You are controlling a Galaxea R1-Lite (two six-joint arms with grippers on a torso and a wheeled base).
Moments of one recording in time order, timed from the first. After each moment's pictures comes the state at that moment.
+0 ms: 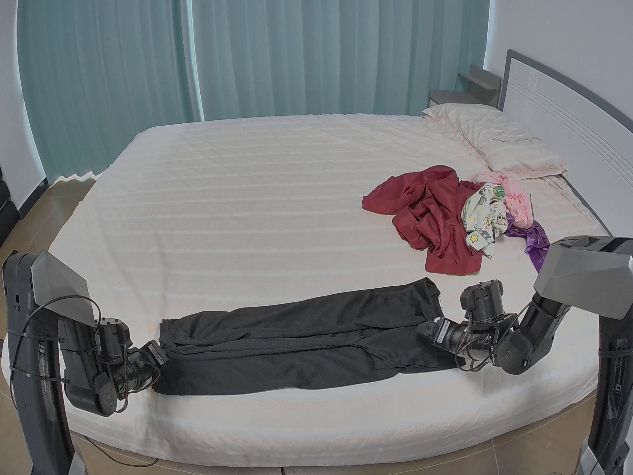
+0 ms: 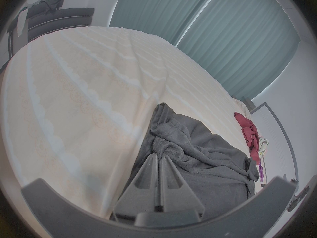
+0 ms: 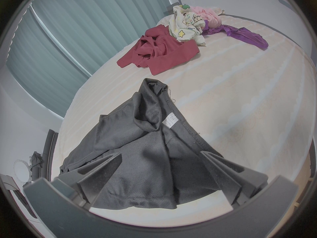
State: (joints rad) left arm 0.09 2.45 -0.34 -1.49 -0.11 -0.62; right arm 0.32 2.32 -0.73 -0.85 -0.10 0.68
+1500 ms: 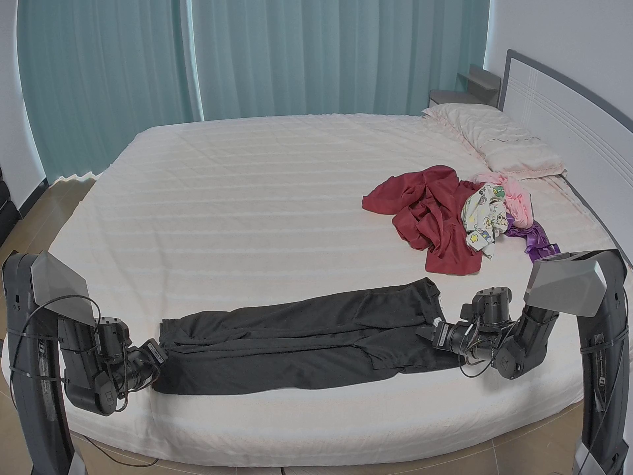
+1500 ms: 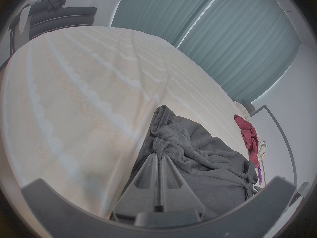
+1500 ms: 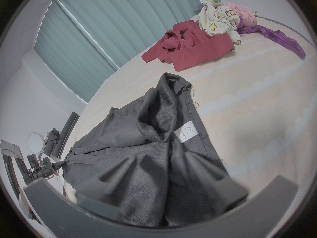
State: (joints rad) left arm 0.09 2.45 -0.34 -1.49 -0.12 -0.63; right arm 0.21 2.50 -0.77 -1.13 0.21 0.45
